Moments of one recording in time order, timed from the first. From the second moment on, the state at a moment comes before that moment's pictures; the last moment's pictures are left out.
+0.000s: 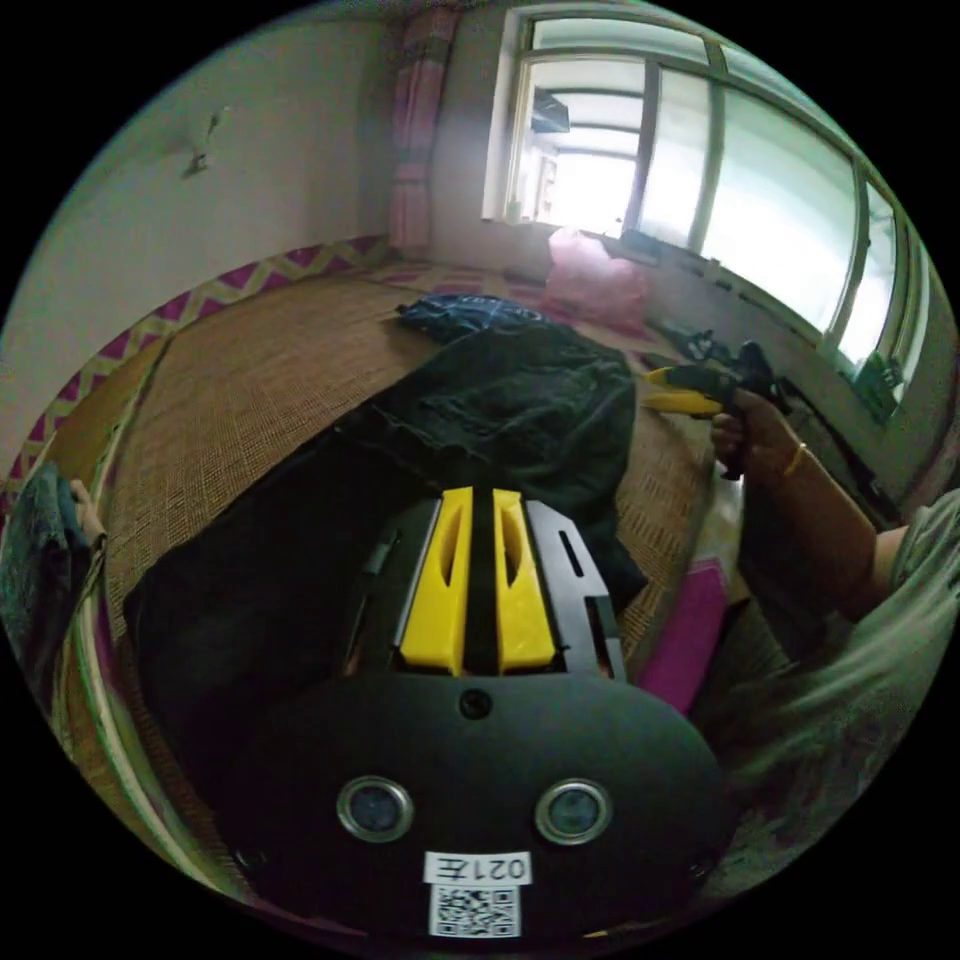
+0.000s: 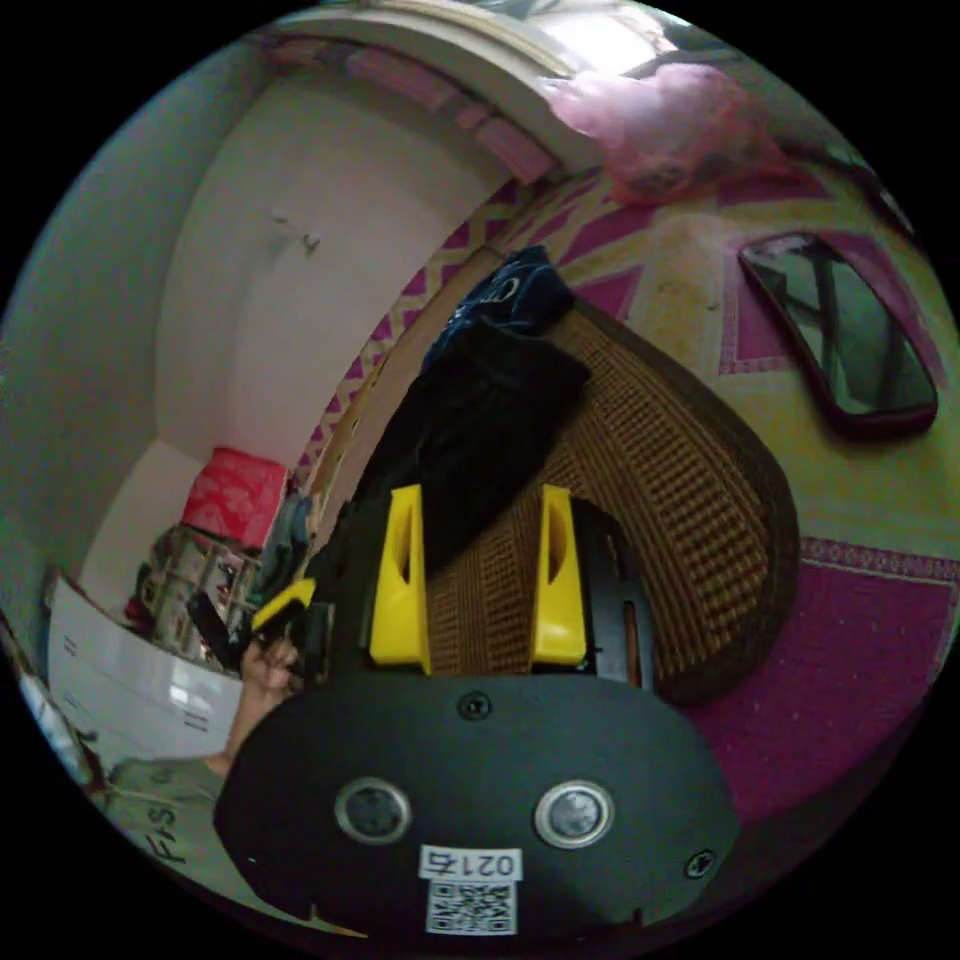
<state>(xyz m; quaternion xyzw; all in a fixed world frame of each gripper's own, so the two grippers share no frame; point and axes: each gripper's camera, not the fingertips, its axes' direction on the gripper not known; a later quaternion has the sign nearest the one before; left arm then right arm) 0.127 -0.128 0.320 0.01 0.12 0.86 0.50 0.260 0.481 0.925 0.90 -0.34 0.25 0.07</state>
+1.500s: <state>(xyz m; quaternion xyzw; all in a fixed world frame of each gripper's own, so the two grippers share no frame) 0.011 -0.602 0.103 0.08 0.21 0.67 0.71 -0.051 0.094 0.254 0.84 0.35 0.22 0.35</state>
